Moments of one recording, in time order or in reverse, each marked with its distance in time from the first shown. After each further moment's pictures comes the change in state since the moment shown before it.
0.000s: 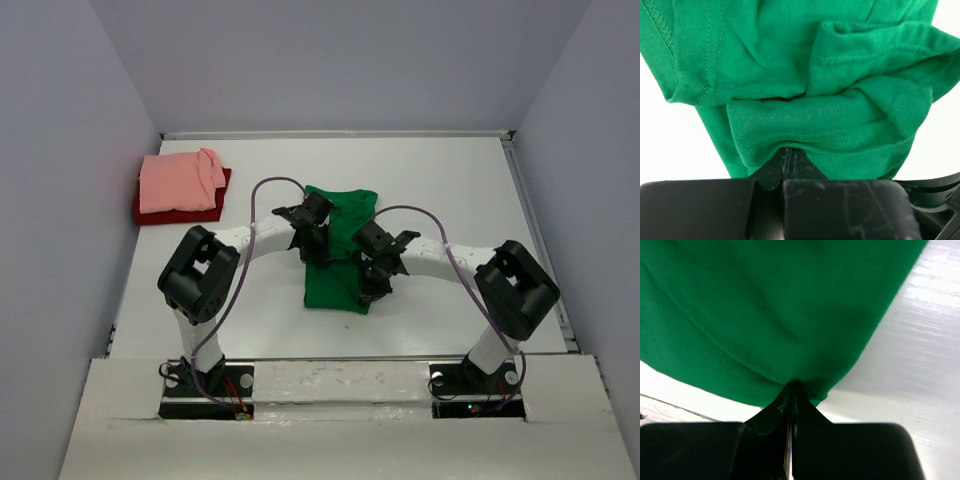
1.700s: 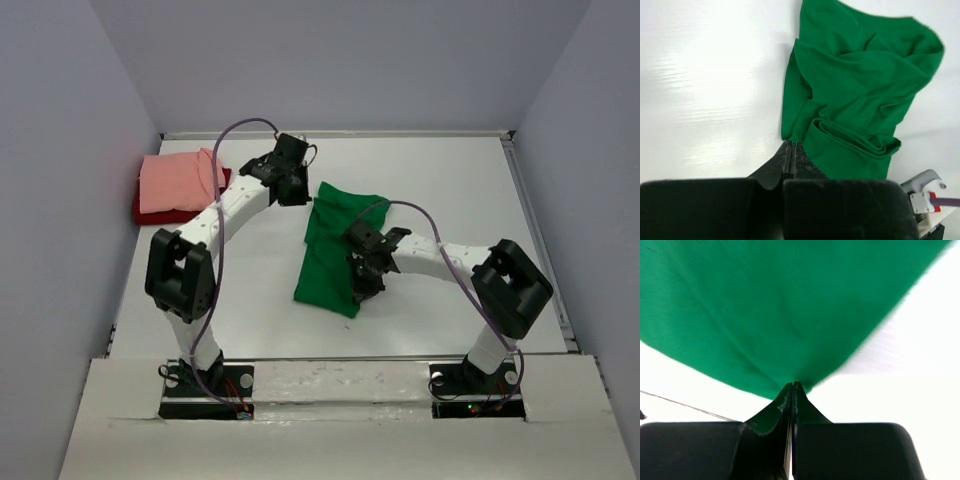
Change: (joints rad) left arm 0.178 0.010 0.381 -0.193 -0.171 0.135; right arm 0.049 0.039 0.072 -0.029 0.036 0.016
